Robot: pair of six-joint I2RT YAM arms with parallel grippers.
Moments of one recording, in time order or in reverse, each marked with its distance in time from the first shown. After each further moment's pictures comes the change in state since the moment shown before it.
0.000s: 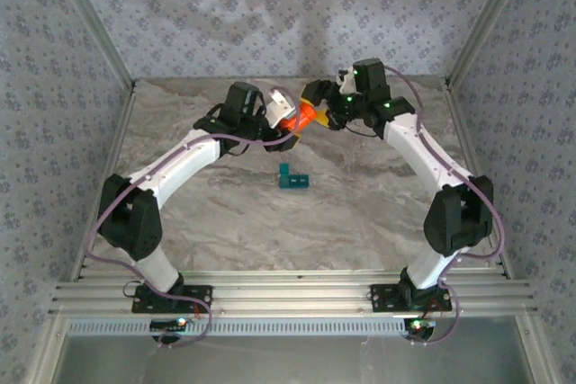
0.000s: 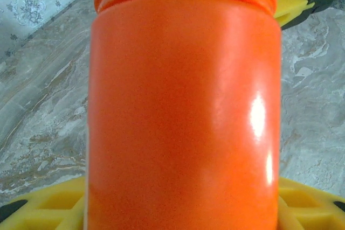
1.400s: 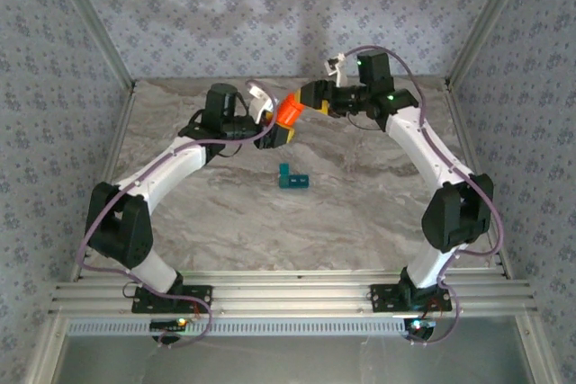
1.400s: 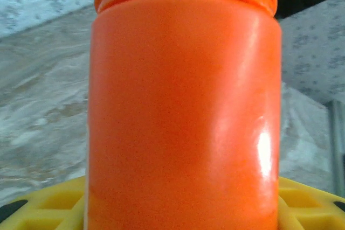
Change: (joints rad) left arm 0.098 -0.079 -0.146 0.223 0.225 -0.279; right arm -0.035 0.019 0.086 -0.050 -0.195 -0.436
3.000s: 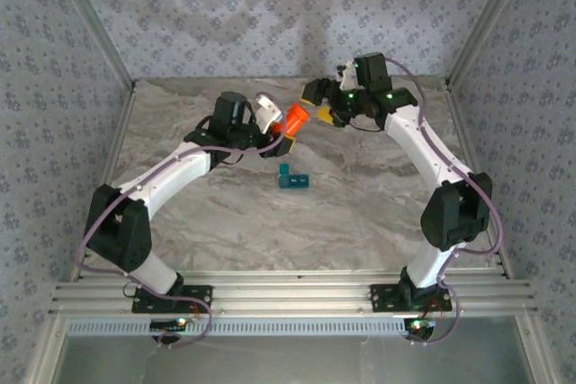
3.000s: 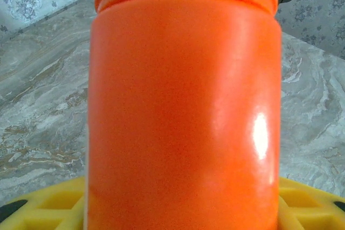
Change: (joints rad) left arm -0.069 -0.020 -0.037 -0.050 -0.145 0.122; right arm 0.023 0.024 0.026 -0.108 0.173 0.258
